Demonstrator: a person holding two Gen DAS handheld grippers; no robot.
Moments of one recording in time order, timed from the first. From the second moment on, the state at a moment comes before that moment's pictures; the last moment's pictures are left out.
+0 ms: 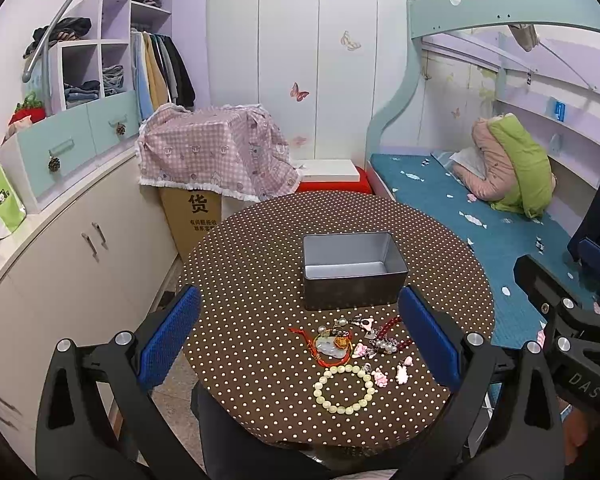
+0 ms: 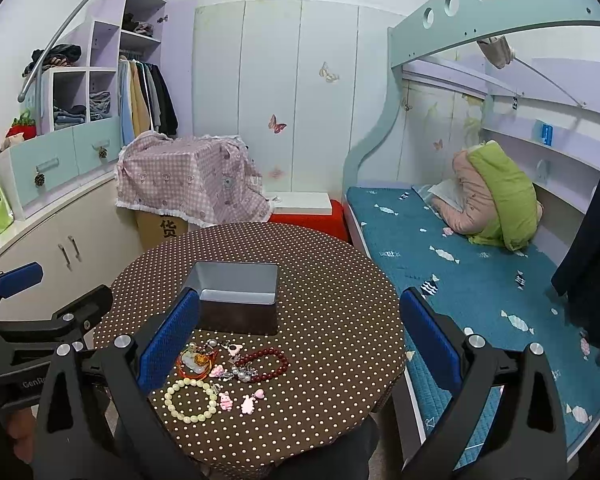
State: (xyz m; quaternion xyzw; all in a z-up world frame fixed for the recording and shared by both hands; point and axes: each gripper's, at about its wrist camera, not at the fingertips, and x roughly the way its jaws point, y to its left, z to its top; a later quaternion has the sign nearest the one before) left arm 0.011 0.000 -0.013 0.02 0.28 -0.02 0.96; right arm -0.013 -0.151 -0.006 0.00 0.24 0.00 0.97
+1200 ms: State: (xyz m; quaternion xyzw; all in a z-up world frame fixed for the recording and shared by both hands) left arm 0.053 0.016 -0.091 0.00 0.45 -0.04 0.89; right arm 0.018 -0.150 -0.062 0.00 0.35 -0.01 0.94
